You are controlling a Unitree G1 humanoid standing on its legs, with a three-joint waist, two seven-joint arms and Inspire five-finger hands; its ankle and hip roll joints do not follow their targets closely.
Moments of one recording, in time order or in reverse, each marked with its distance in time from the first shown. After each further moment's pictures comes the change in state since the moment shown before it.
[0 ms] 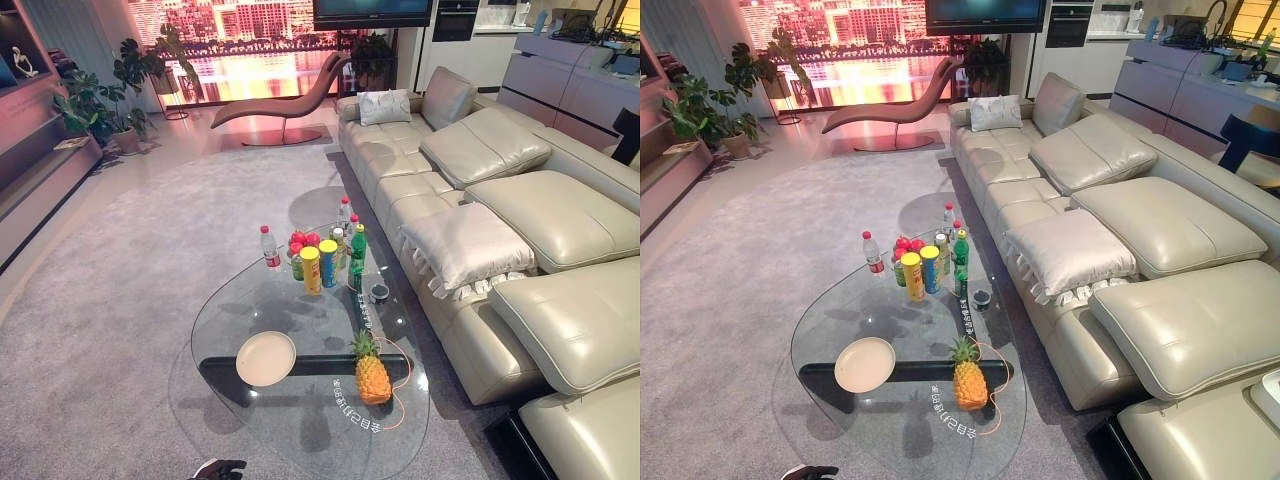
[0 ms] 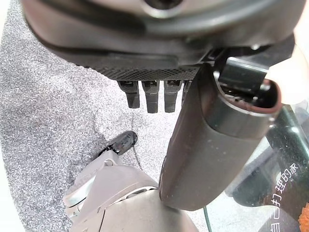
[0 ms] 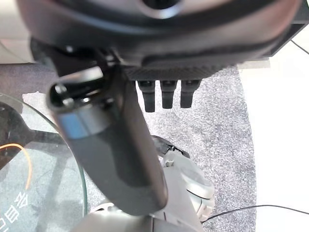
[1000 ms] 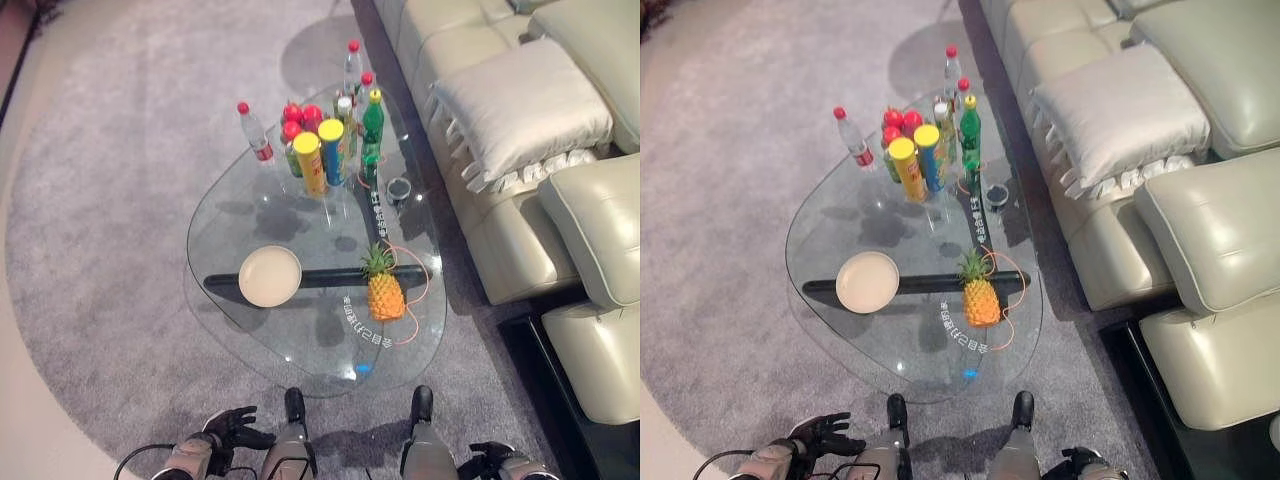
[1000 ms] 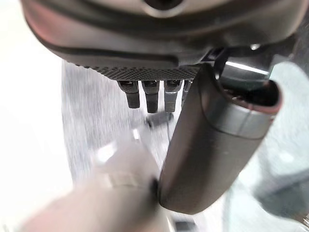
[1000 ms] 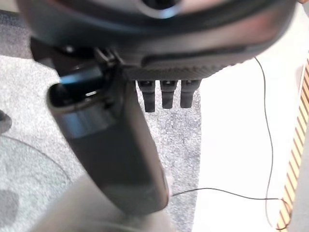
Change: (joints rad) left arm -0.143 0.012 0.014 -0.084 -0.346 0.048 -0.187; right arm -0.188 -0.038 -0.003 -0.012 0.041 -0.007 -0.045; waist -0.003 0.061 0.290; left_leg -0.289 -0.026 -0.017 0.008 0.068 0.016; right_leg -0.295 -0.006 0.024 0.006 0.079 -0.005
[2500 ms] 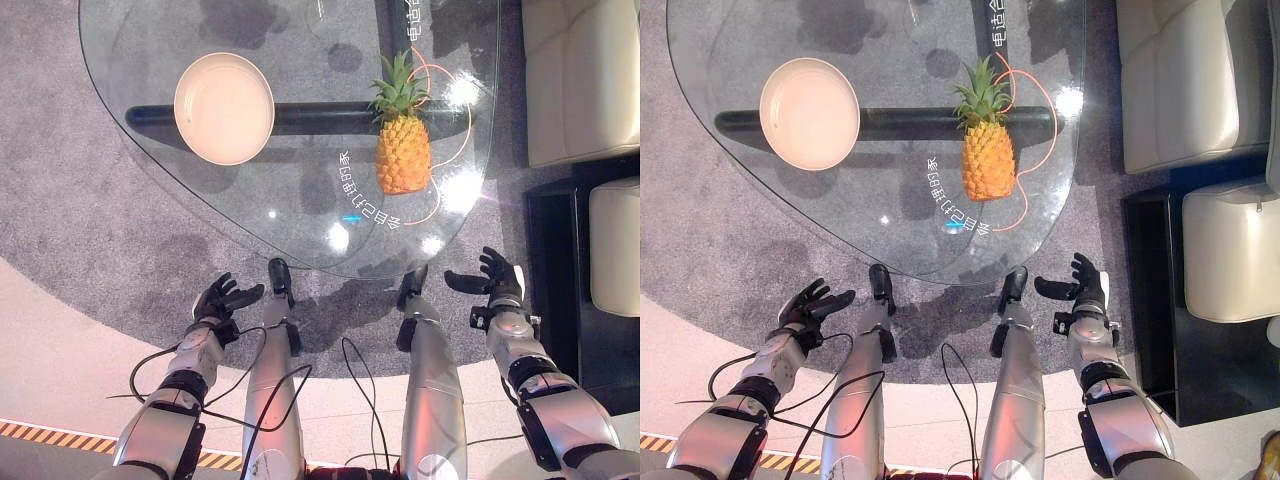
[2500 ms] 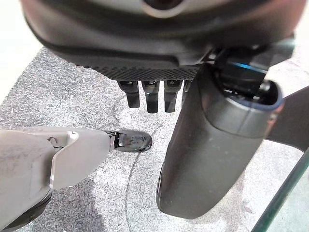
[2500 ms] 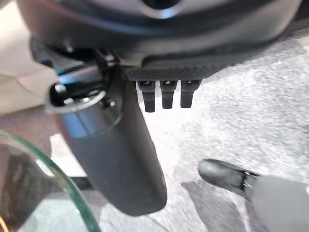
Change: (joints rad) left arm -0.358 0.036 0.095 -0.093 -0.417 -0.077 0.391; right arm -0.427 -0.075 -0.034 -0.183 0.379 -0.335 -0.296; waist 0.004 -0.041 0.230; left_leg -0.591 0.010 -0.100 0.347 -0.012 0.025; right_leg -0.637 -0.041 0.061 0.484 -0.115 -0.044
